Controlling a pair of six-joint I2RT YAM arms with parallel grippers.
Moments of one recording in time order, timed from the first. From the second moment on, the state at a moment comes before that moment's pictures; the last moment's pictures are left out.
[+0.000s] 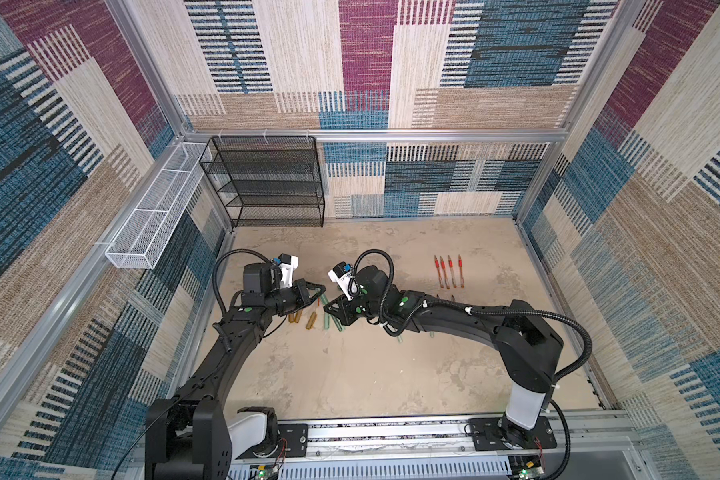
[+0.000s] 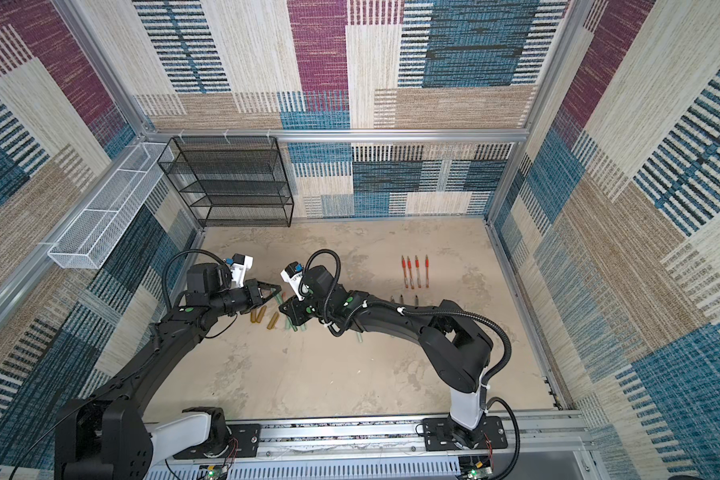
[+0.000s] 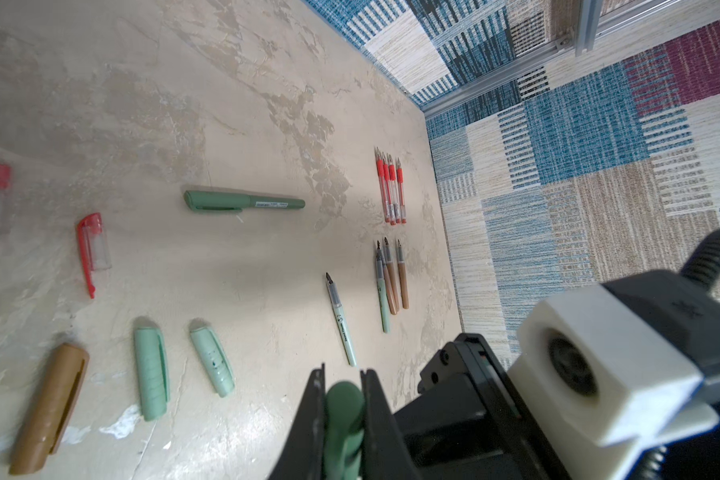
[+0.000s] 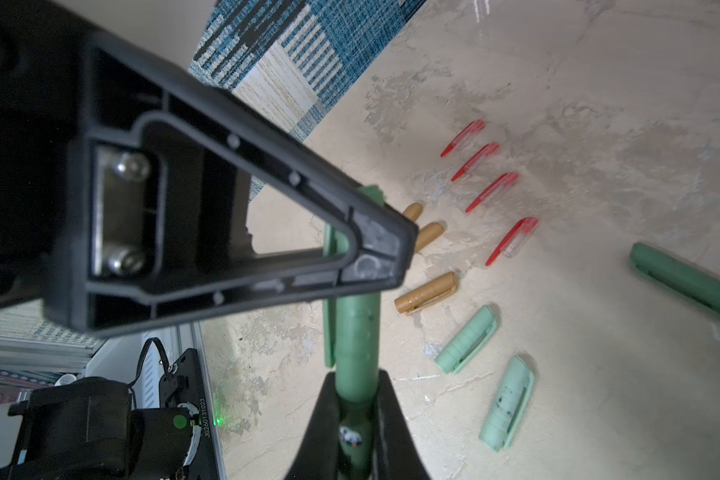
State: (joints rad) left arm -0.03 1.20 0.77 -0.22 0.77 -0.57; right arm 0.93 1.82 1.23 0.06 -0.31 0.43
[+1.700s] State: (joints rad) left arm -0.37 1.72 0.98 -0.41 0.42 -0.39; right arm 0.53 1.58 0.77 -0.17 -0.02 0.52
